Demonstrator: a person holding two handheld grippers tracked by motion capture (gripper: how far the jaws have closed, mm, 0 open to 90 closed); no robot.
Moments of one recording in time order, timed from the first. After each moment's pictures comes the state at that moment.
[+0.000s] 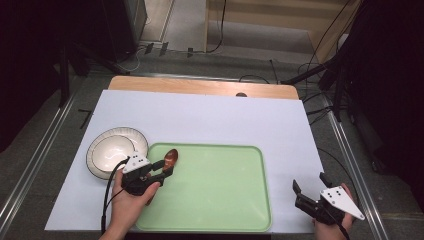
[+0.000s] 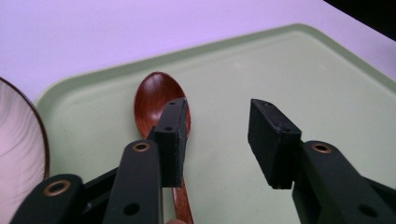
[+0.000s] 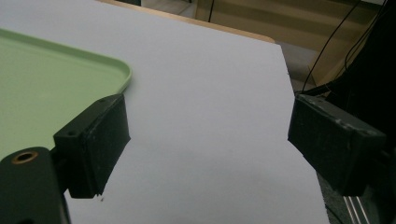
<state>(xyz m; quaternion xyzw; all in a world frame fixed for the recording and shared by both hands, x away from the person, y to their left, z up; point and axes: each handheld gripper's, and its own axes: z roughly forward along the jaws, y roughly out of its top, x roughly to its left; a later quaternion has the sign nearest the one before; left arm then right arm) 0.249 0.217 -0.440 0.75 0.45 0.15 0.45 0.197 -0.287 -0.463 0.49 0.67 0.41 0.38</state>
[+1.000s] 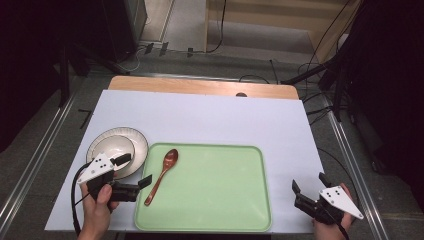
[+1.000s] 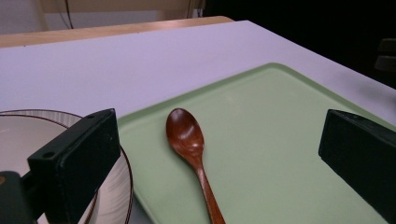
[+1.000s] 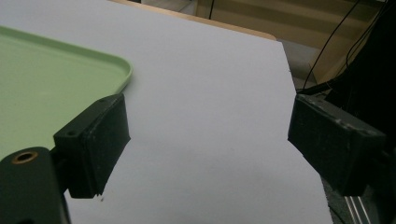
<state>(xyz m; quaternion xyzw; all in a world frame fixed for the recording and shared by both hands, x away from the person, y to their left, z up) 0.220 0.276 -0.404 0.74 0.40 0.18 0.52 0.198 -0.286 -0.465 0.49 0.67 0.41 0.38</state>
